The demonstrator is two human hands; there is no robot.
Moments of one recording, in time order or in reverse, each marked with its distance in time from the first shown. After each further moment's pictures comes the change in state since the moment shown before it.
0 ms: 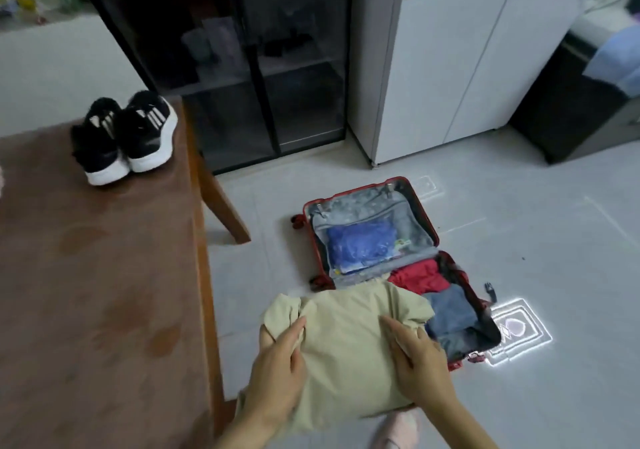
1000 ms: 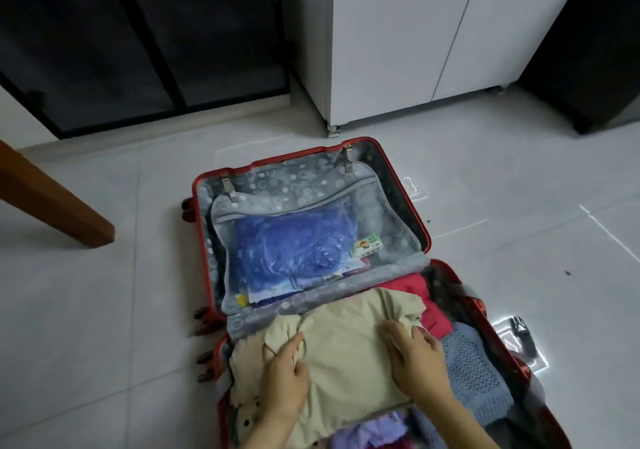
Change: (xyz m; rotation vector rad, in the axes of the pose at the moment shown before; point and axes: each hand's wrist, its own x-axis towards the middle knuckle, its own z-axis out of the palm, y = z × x) left_hand 0.327 -0.136 0.501 -0.148 -0.013 -0.253; right_hand 0.206 0.484 0.282 -0.275 -0.036 0.010
